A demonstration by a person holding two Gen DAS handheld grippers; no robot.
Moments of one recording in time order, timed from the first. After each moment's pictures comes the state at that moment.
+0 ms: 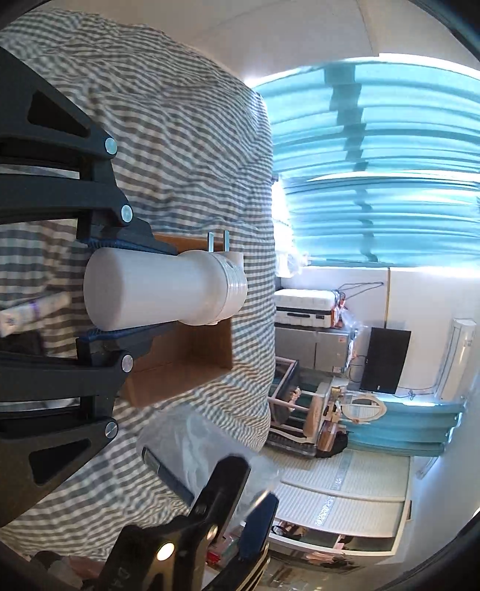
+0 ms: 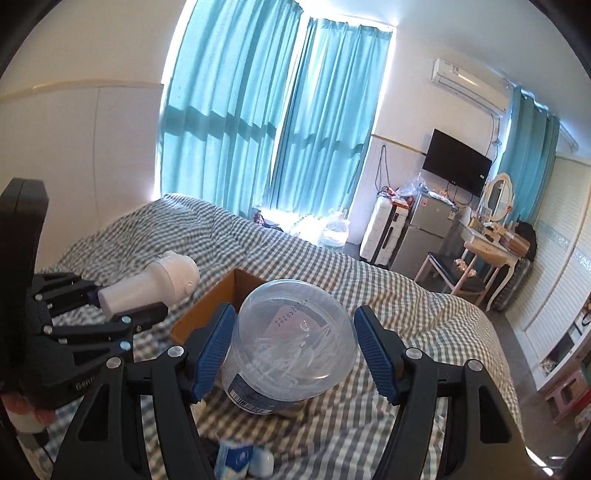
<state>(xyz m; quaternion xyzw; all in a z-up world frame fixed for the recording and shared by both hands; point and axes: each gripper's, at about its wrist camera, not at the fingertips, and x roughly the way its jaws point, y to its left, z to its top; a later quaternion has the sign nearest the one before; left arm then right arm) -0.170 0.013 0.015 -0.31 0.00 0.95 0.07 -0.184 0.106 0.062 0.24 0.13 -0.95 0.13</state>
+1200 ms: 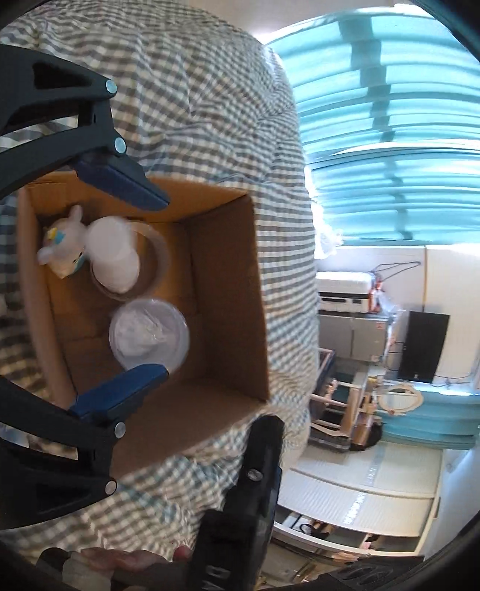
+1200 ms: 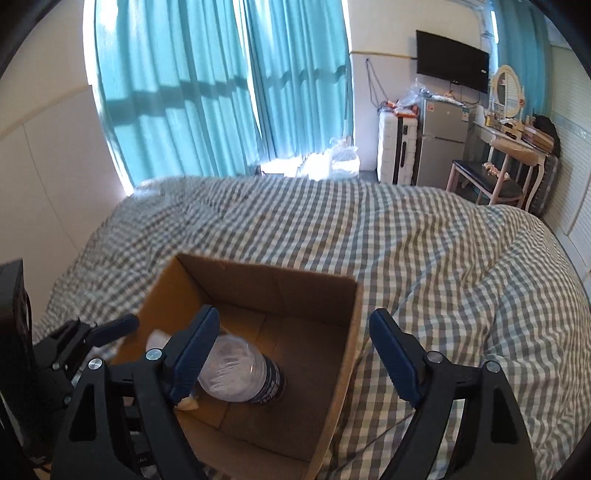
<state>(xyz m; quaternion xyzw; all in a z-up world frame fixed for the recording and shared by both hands) -0.271 0.038 -0.070 -0.36 0.02 0.93 0.10 -0.335 0.157 -0.035 0.34 -0.01 -0.93 0.13</state>
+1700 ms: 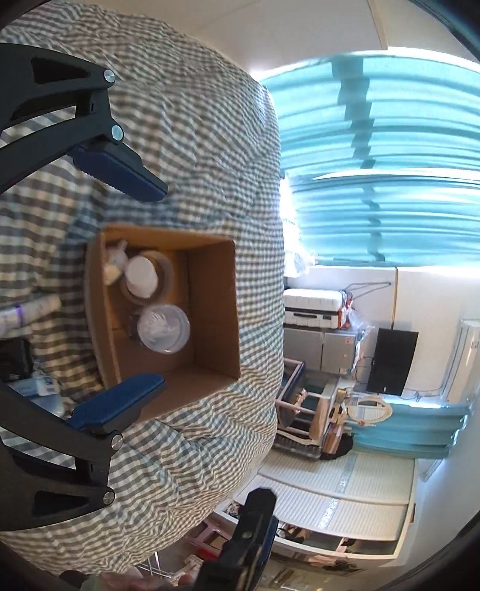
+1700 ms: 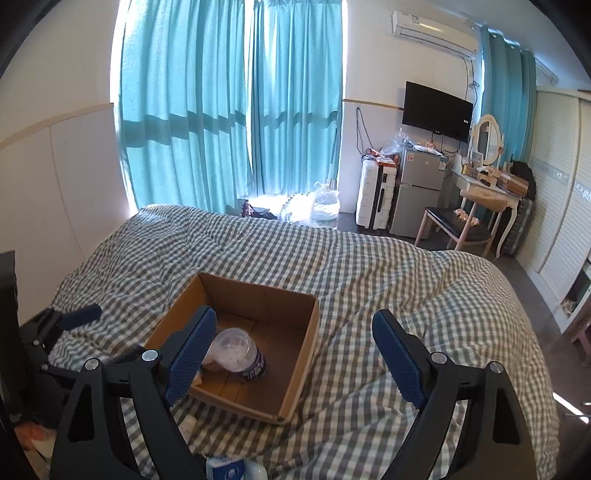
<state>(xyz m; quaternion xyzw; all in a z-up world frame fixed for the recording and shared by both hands) -0.182 0.008 -0.003 -0.33 0.00 0.94 0.06 -0.220 0.167 0.048 0.29 0.05 -0.95 0.10</state>
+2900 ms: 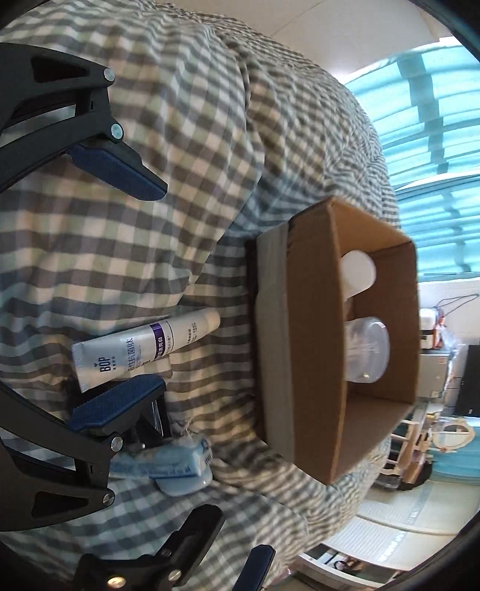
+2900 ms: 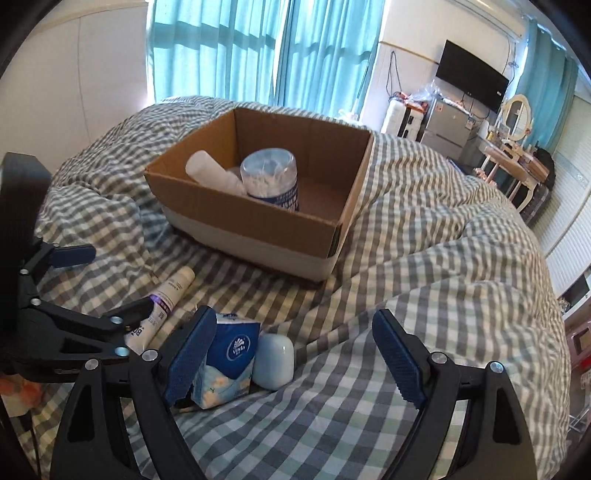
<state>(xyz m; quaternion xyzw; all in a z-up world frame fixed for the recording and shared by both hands) -0.145 0.028 -0.153 -0.48 0.04 0.87 0.01 -0.165 0.141 -0.117 0.41 0.12 -0.90 0.12</state>
